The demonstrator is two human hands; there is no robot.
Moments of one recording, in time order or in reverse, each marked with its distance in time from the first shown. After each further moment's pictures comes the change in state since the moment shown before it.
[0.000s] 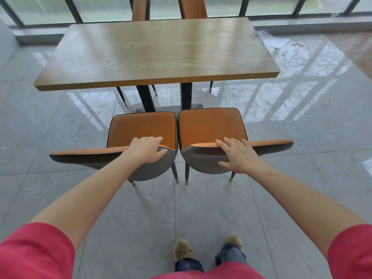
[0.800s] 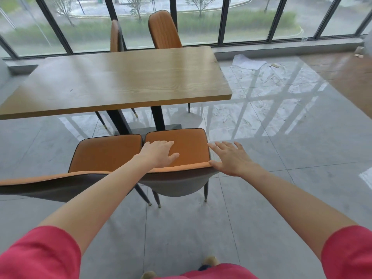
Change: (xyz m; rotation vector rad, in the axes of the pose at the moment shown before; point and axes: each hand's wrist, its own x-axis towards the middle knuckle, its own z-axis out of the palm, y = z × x) left_hand 0.046 0.225 -0.062 -0.033 0.085 0.069; right_hand -0.028 0.196 -0.012 0.083 0.107 -0.014
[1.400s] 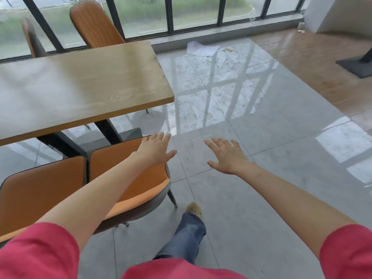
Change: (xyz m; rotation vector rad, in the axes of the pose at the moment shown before) left_hand 0.146 0.170 -0.030 0.095 -0.008 0.211; right_hand 0.008 0.194 -0.002 0.058 -0.051 0.213
